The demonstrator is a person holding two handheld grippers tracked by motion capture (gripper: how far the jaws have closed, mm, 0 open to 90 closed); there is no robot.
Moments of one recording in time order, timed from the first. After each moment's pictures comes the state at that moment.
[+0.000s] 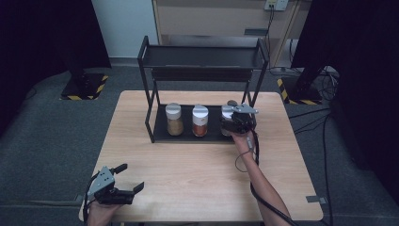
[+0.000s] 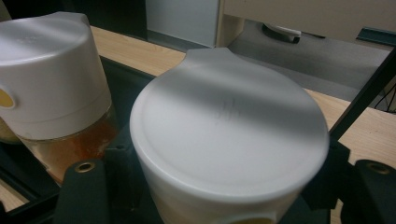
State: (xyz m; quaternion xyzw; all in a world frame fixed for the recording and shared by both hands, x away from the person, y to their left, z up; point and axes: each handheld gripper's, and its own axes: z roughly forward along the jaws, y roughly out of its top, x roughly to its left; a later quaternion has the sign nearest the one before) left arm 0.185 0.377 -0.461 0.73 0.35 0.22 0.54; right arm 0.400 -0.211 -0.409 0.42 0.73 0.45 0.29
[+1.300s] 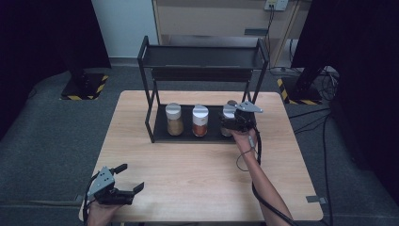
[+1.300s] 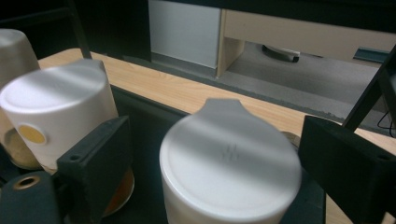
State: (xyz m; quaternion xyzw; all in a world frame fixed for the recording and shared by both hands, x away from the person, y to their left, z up) left arm 0.184 0.377 -0.461 0.73 0.34 0.22 0.54; right arm 0.393 -0.221 -0.403 0.41 0.71 0.49 0.30
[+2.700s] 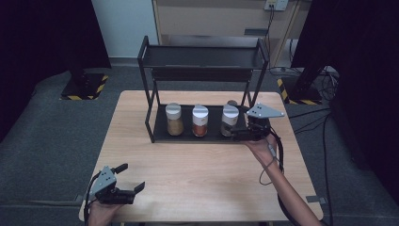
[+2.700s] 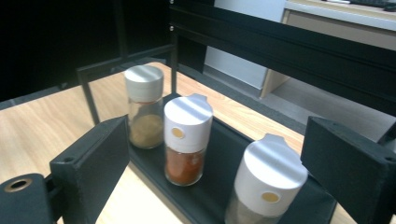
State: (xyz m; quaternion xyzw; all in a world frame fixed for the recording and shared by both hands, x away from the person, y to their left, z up) left arm 0.185 0.373 -0.459 0.74 0.35 0.22 0.53; right arm 0.329 -0.268 -0.328 0.30 0.75 0.53 0.25
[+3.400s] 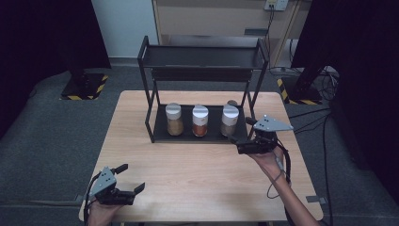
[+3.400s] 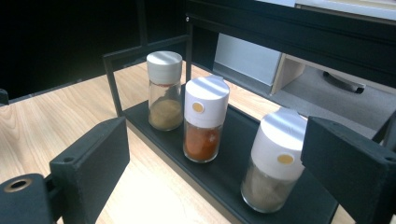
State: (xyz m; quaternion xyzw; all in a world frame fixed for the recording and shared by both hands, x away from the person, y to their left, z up) left arm 0.184 0.374 -0.460 0.74 0.34 0.22 0.54; right arm 0.300 -0.290 -0.340 0.29 0.76 0.53 0.24
